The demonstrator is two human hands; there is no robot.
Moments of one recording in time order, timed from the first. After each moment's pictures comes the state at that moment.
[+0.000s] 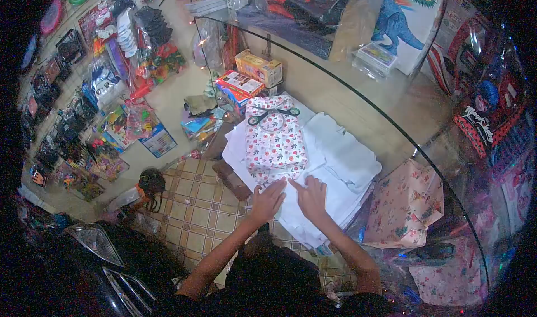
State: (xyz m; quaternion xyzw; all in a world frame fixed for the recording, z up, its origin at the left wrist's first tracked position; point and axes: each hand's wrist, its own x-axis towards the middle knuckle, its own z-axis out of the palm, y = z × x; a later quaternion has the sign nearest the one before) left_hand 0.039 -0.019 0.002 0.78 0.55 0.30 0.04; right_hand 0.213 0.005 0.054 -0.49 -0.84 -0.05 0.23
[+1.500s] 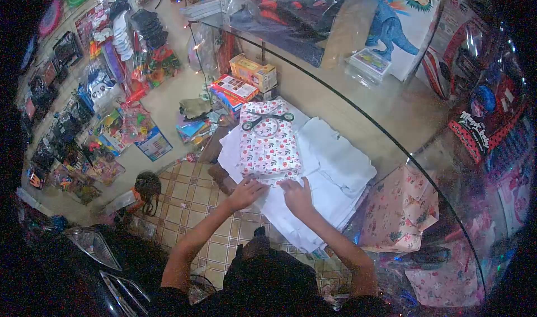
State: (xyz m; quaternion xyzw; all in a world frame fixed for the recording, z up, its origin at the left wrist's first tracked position) left_hand -0.039 0.032 -0.014 0.91 0.34 0.22 -0.13; right_hand 0.201 0.031 0.042 -0.44 -0.88 0.02 0.20
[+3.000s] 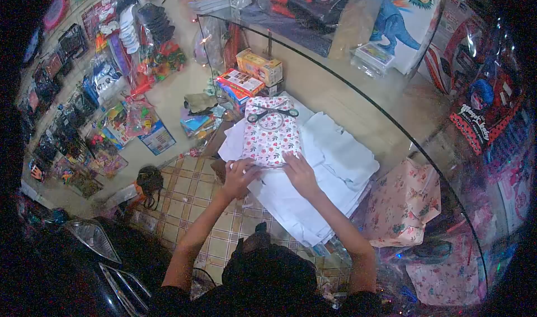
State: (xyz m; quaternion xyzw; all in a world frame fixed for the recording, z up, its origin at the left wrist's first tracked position) left_hand -0.050 0.022 0.027 0.79 0.45 0.37 -0.21; right_hand 0.198 0.072 0.054 -0.28 -0.90 -0.08 0.34
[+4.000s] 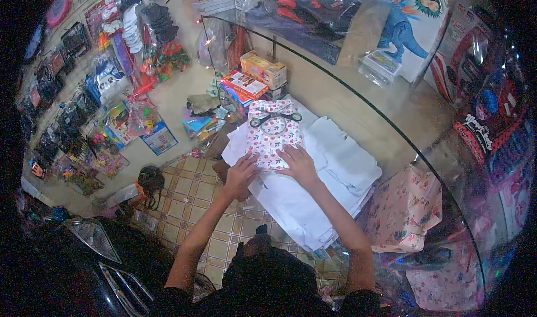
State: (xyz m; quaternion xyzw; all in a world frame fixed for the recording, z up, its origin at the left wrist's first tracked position) left_hand -0.058 0.041 0.037 0.79 0.49 0.38 -0.03; right_hand 0.182 0.110 0.067 -0.30 -0.90 -0.06 0.30
